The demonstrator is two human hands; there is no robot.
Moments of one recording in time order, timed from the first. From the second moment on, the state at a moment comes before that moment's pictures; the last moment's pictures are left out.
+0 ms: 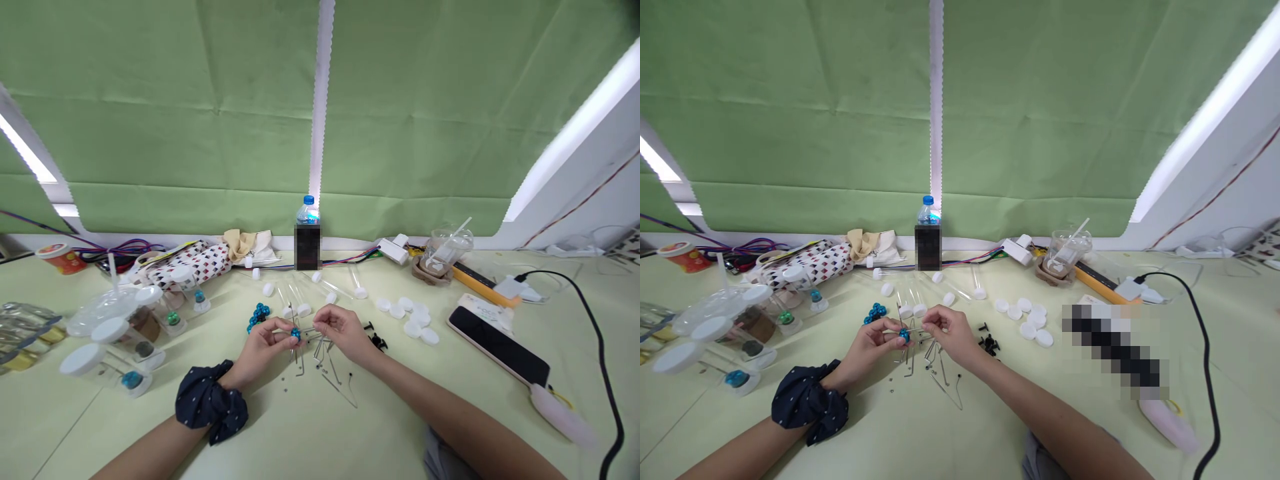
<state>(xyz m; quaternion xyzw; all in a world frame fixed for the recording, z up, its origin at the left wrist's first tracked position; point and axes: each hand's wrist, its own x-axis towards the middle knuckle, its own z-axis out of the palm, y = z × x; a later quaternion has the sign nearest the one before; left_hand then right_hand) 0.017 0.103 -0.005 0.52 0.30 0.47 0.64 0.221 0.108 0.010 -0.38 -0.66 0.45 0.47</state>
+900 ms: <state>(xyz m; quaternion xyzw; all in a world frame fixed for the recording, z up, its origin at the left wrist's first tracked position) 0.016 0.103 -0.010 0.54 0.30 0.47 0.63 0.219 0.104 0.005 -0.36 -0.78 0.22 0.46</state>
